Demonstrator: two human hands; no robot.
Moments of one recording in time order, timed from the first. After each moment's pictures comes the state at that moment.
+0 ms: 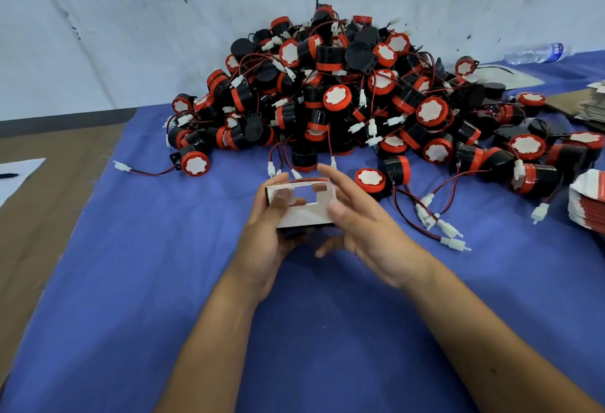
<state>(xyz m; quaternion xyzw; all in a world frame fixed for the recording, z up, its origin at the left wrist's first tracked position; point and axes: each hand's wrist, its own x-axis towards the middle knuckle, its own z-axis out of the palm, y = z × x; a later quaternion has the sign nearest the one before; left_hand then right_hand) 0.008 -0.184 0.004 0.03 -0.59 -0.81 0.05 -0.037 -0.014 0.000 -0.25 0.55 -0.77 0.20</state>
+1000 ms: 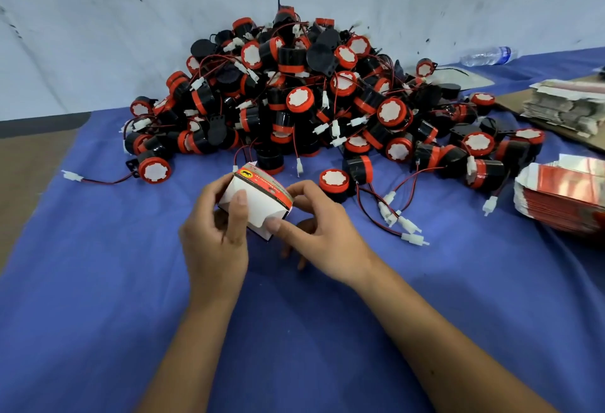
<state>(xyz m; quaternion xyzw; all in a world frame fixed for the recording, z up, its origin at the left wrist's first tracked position) 0.005 -0.185 -0.008 0.04 -0.76 -0.53 0.37 -0.030 -0.017 0.000 -0.26 0.75 -0.61 0.04</state>
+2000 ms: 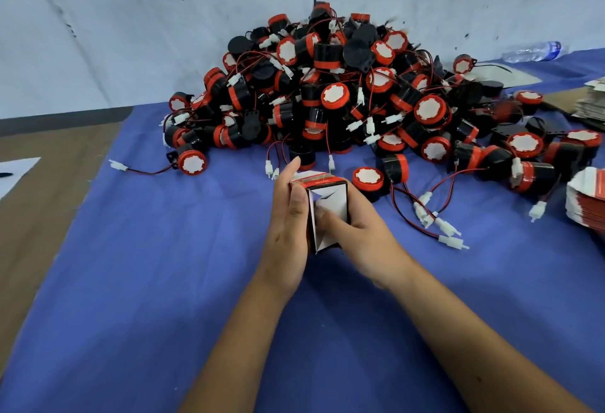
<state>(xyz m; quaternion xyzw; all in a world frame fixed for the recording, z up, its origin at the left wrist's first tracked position) 0.010 -0.154 0.003 -0.04 -0.69 -0.71 0.14 -0.032 -0.026 -0.006 -0.24 0.64 -0.72 0.10</state>
